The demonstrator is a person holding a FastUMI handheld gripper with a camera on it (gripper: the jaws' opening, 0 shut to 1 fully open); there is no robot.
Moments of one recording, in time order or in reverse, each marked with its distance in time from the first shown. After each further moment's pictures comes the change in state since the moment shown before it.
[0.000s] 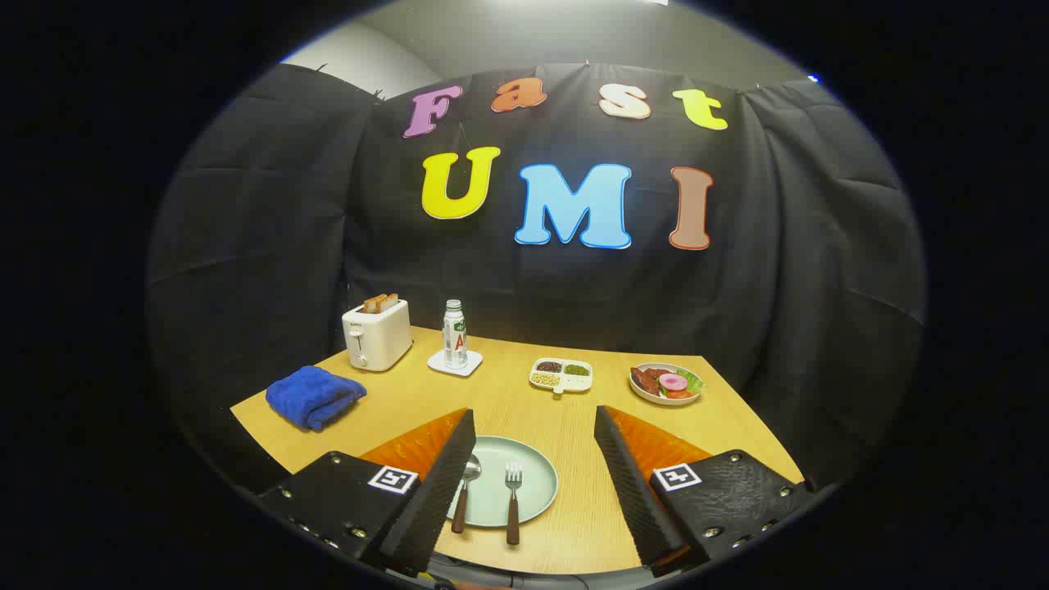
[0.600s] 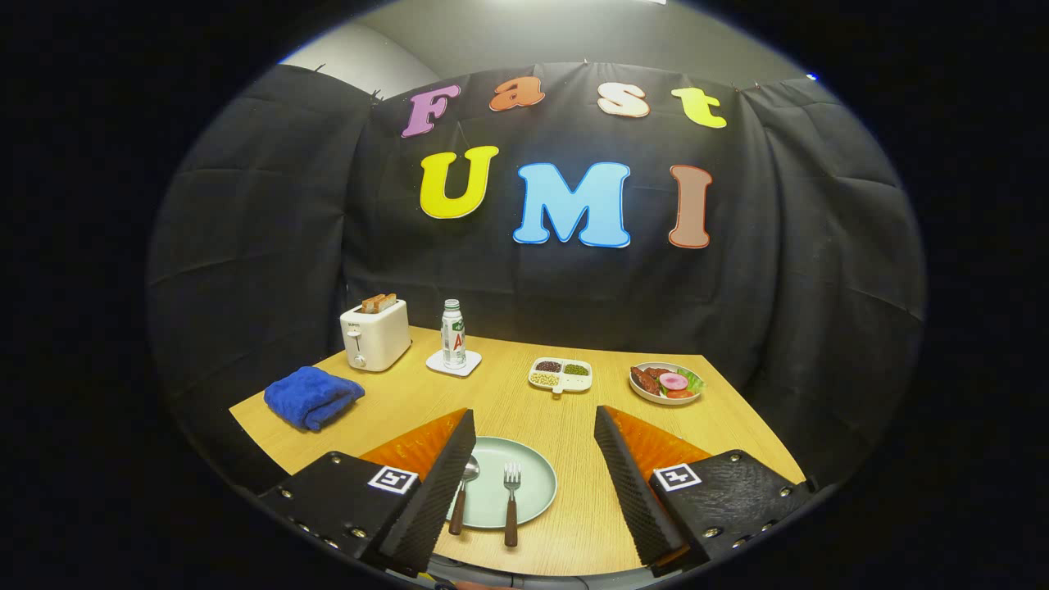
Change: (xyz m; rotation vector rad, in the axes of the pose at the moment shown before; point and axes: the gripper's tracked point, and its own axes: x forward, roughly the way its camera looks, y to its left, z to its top) arm 0.007 -0.003 -0.005 0.008 0.007 0.000
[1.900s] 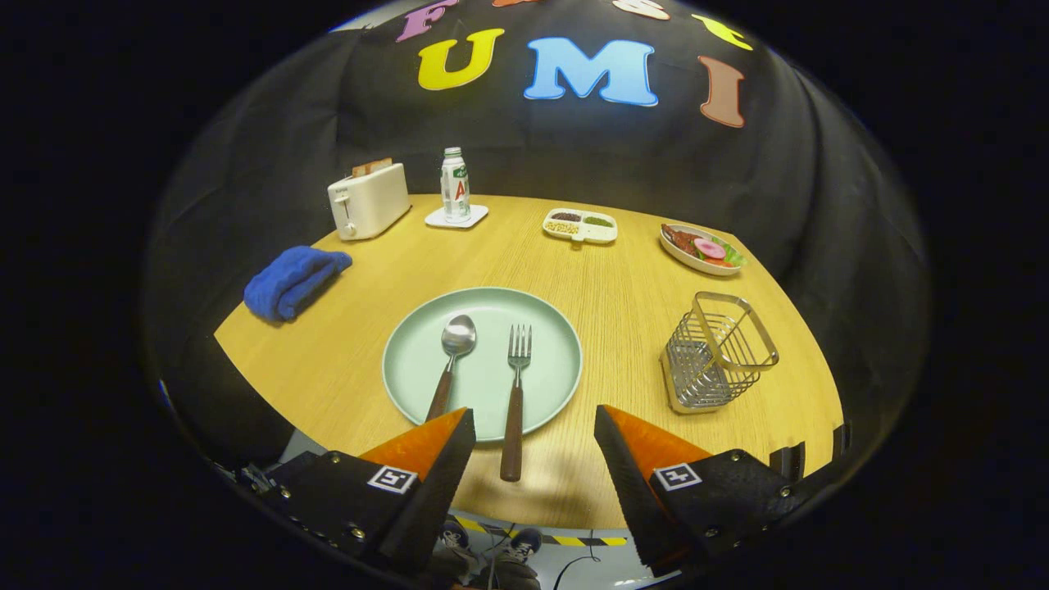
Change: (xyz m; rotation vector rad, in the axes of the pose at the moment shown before) arm 0.030 0.010 -0.179 -0.022 0.508 0.062
